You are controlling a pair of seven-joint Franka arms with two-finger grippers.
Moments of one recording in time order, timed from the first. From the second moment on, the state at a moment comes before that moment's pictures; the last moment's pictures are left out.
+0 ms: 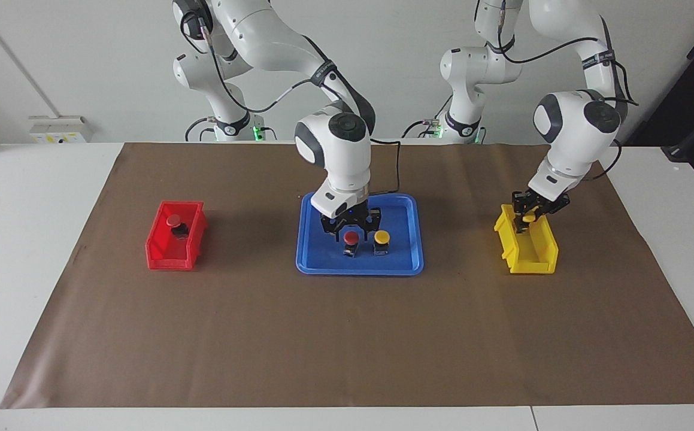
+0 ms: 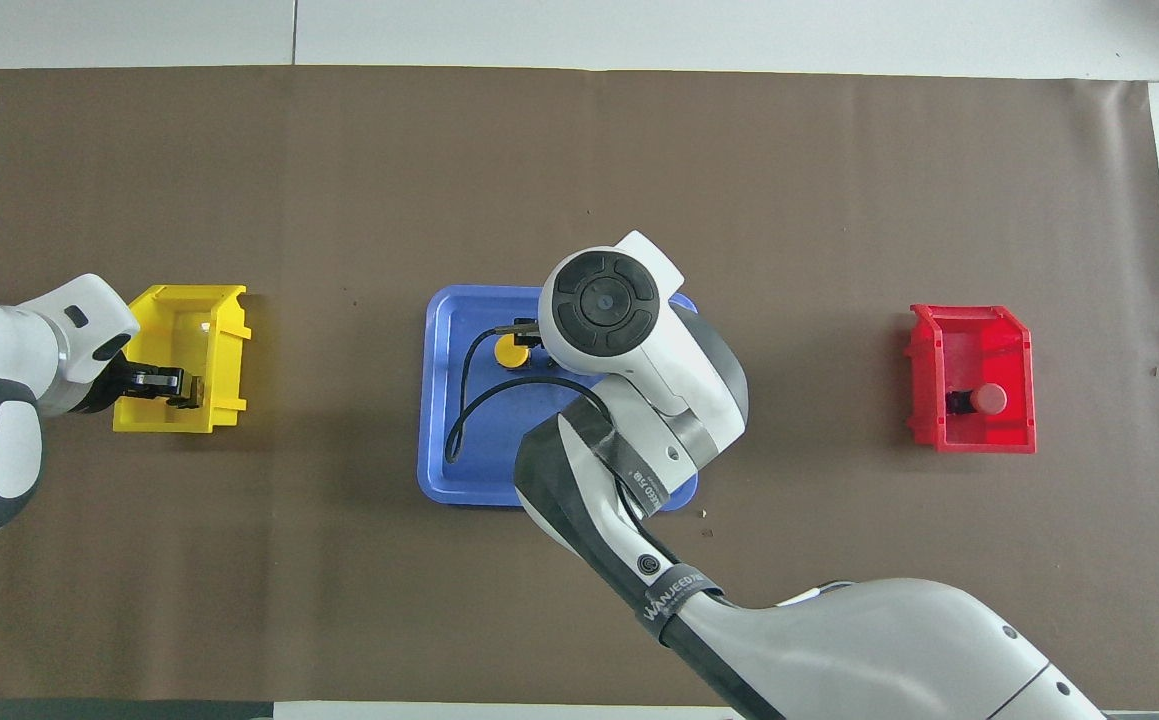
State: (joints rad) left arm -0.13 -0.06 0.10 -2.30 0.01 2.23 0.12; right arm 0.54 0.41 0.08 -1.70 -0.06 2.21 0.67
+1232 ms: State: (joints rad) left arm -0.13 -0.02 0.10 -2.30 0.01 2.28 0.14; right arm 0.49 0.35 0.06 -1.63 -0.13 2.03 0.54
